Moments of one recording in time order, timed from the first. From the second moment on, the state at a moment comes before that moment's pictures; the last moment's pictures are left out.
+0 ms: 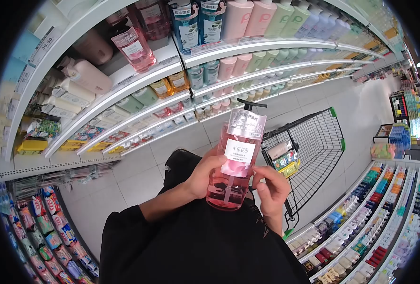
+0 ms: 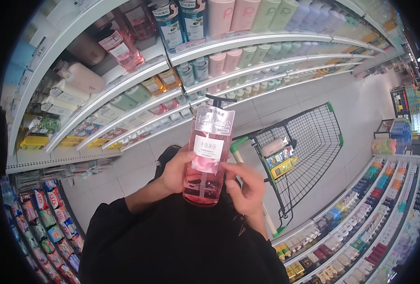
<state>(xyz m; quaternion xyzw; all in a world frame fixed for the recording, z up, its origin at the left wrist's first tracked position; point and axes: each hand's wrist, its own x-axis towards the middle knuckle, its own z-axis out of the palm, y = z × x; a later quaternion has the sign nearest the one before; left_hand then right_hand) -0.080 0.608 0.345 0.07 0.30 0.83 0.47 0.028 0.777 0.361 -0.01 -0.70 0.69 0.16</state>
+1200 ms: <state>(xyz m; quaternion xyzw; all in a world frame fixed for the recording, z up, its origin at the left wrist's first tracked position) -0.100 0.576 0.331 0.06 0.28 0.86 0.43 0.004 0.744 0.363 -0.04 -0.76 0.64 0.05</state>
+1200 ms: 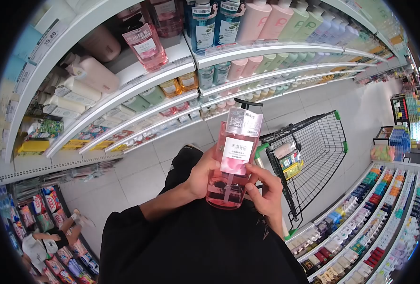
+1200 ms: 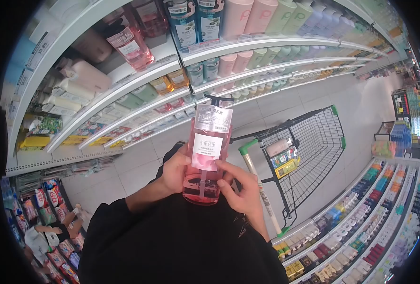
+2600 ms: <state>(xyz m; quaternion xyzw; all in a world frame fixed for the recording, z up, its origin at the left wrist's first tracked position) -0.162 0.649 0.364 0.37 0.31 0.53 0.70 0.058 0.722 0.305 -0.18 -0.17 0.93 0.29</state>
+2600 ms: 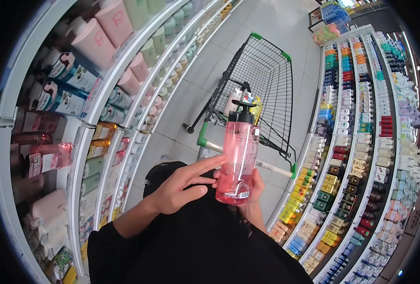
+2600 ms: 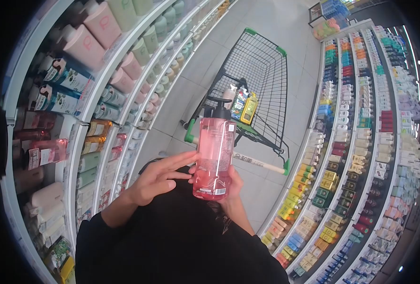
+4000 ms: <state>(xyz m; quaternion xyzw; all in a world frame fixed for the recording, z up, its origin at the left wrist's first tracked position) -0.029 0.804 0.148 0.39 0.90 0.09 0.14 -0.002 1.085 -0.230 -0.75 -0.49 0.44 0.05</state>
